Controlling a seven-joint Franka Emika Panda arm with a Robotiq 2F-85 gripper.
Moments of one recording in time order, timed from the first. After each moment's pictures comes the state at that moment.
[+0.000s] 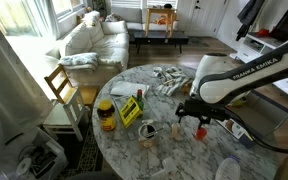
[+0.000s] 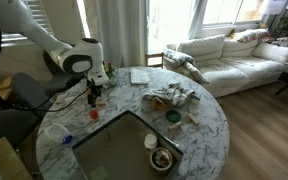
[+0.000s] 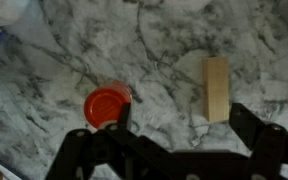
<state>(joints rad) -0.01 0.28 0.04 -2.25 0.17 2.48 0.86</state>
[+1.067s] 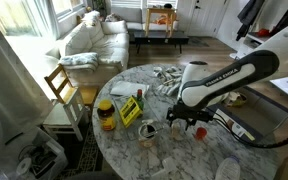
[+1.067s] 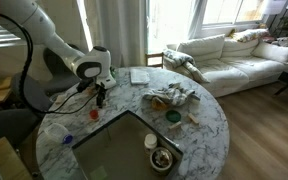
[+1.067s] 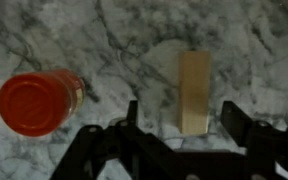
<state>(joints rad) 0.03 0.49 0.03 -2.07 0.20 2.48 0.77</state>
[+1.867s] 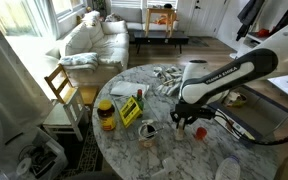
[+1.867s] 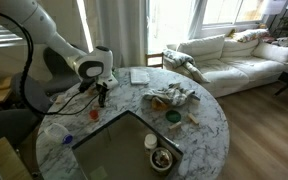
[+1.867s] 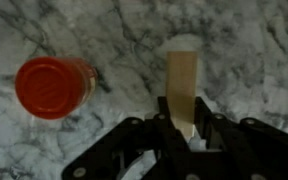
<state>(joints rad) 0.04 0.48 -0.01 -2.05 0.20 2.42 0.70</state>
